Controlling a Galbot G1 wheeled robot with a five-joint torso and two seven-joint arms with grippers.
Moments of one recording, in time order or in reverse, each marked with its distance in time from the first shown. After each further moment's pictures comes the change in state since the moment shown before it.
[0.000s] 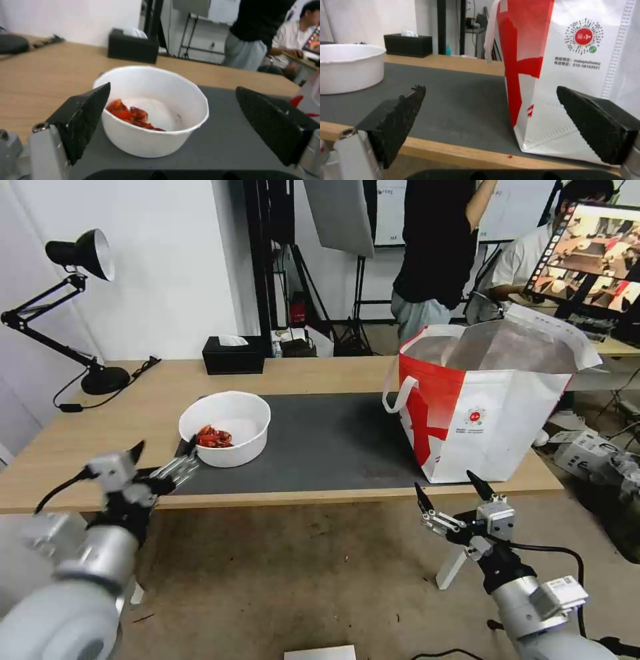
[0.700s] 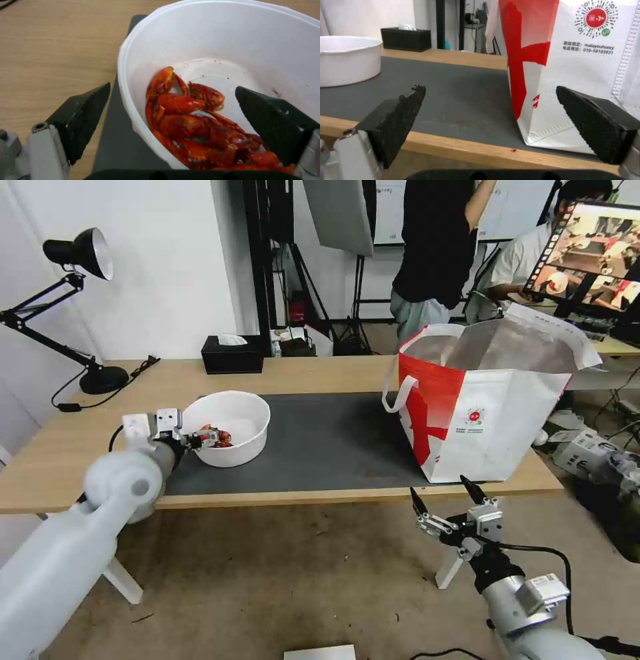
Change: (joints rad) left arm -0.669 0.151 0.478 0.503 -0.252 0.274 -0.291; right arm 0.049 0.025 -0.045 -0.055 -0.032 -0.003 -0.002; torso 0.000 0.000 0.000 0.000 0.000
